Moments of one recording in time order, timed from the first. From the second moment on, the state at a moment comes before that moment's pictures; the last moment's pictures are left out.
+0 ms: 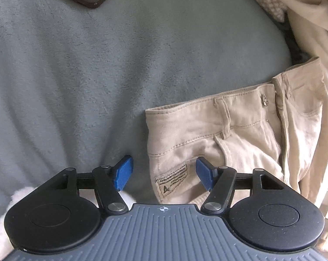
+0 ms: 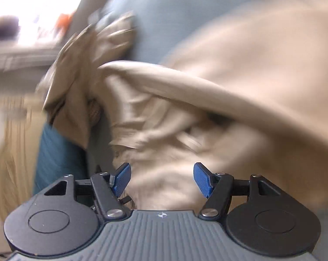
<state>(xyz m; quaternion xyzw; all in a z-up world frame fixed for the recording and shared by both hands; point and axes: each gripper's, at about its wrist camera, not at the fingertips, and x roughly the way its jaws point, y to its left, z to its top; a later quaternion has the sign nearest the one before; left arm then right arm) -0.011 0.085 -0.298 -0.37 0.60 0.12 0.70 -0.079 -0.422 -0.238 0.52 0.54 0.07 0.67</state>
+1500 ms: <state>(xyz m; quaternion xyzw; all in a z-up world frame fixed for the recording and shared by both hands) -0.089 0.066 -0.216 -0.32 0.51 0.10 0.79 -0.272 -0.464 -0.258 0.70 0.29 -0.16 0.64</state>
